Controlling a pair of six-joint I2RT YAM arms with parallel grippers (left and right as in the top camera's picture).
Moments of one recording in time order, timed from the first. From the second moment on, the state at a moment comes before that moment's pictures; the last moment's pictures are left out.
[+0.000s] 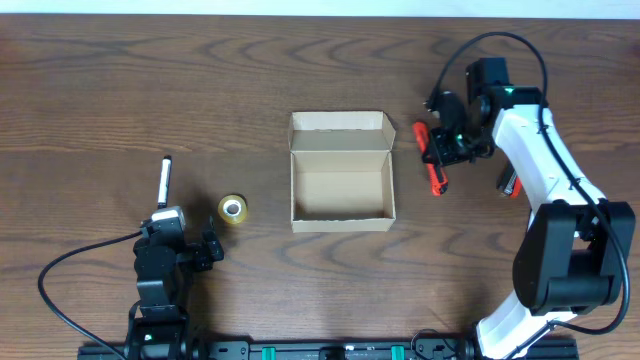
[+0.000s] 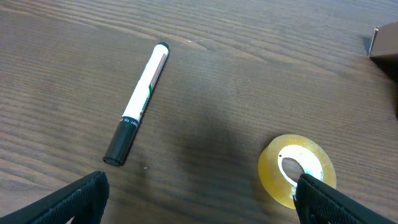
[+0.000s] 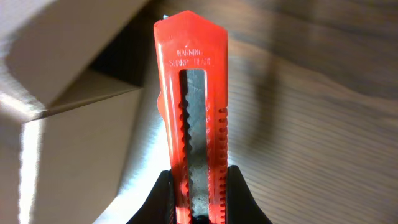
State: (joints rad) left arm 0.03 0.45 0.02 -0.11 -0.04 -0.15; right arm 0.04 1.84 1.40 -0.99 -0.28 -0.25
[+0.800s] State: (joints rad) left arm 0.03 0.45 0.02 -0.11 -0.04 -0.15; right arm 0.39 1.63 1.40 -1.14 -0.42 -0.98
